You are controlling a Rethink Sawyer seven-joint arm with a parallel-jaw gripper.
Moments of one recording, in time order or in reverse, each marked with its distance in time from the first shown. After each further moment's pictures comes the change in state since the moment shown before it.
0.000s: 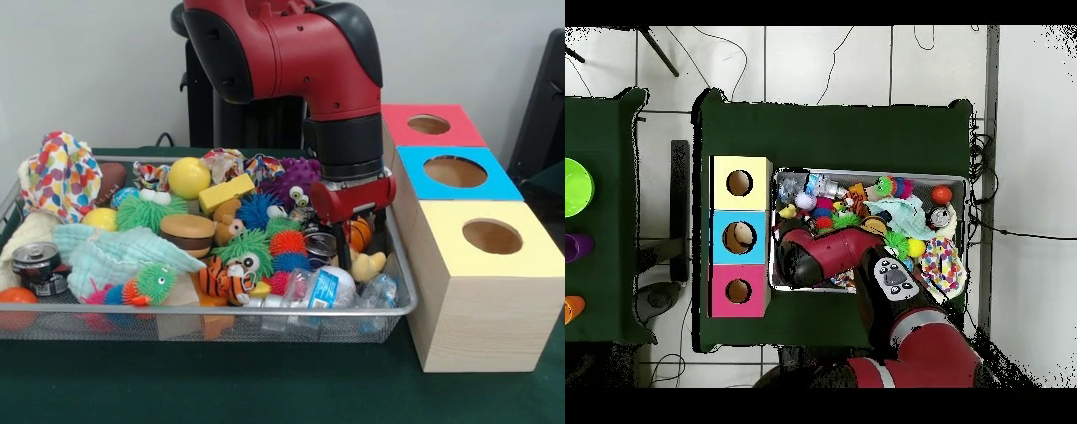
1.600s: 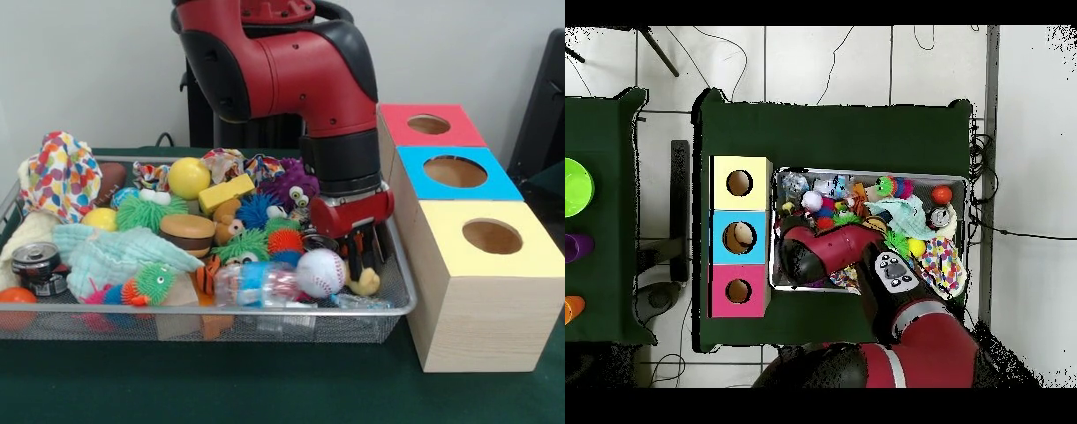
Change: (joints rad) arm -0.017 0.058 0.015 -0.049 -0.052 -0.033 0.000
